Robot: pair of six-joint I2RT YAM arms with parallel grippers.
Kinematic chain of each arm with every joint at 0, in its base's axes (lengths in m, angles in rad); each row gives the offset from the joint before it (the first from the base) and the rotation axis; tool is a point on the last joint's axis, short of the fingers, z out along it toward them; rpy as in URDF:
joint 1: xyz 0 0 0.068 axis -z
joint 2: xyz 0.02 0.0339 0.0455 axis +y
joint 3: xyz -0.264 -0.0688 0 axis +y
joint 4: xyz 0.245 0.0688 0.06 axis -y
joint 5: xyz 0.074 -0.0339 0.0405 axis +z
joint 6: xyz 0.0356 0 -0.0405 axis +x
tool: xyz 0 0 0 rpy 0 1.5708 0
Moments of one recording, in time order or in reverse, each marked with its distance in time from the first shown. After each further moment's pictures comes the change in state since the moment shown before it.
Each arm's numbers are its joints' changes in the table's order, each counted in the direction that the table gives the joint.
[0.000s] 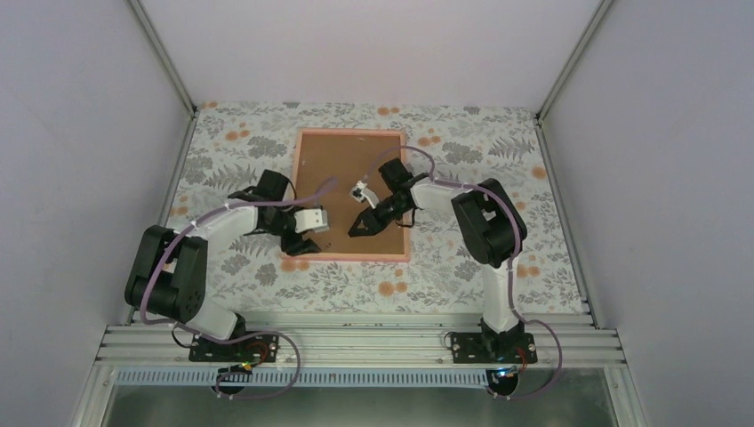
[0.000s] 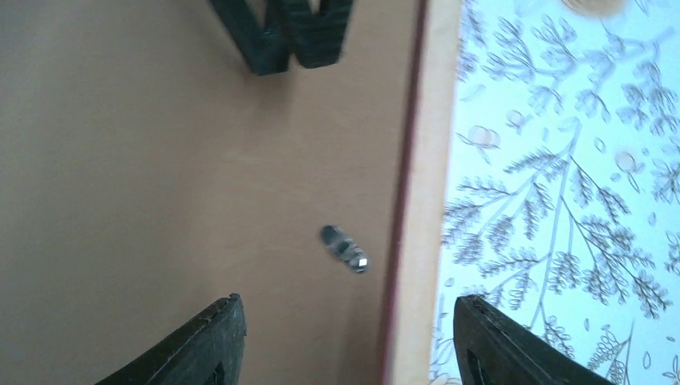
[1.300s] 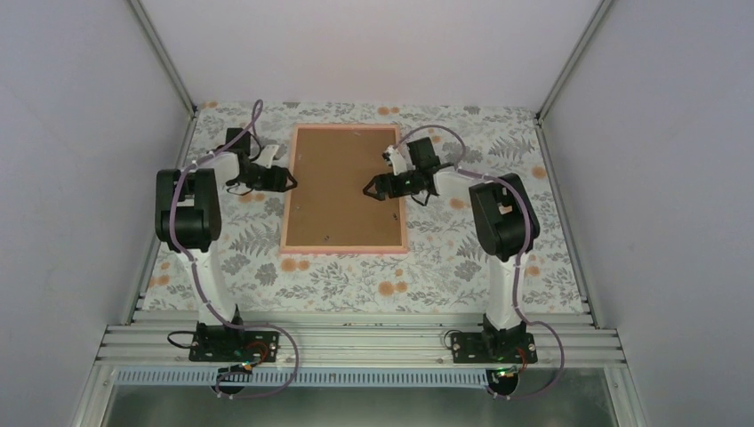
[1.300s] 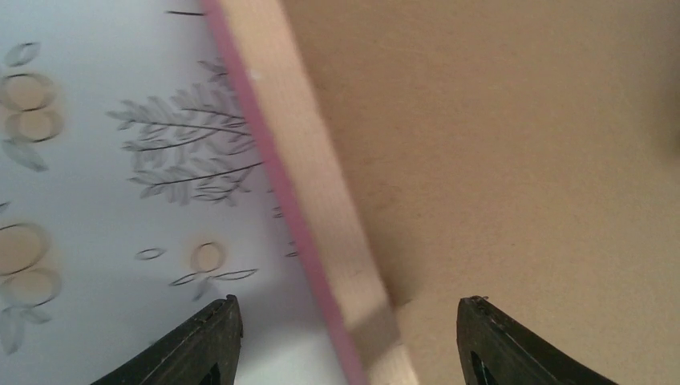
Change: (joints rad) left arm -0.314 0.522 -0.484 0.083 0.038 -0.816; right arm 0.158 0.023 -0.047 0.229 -0.285 0.306
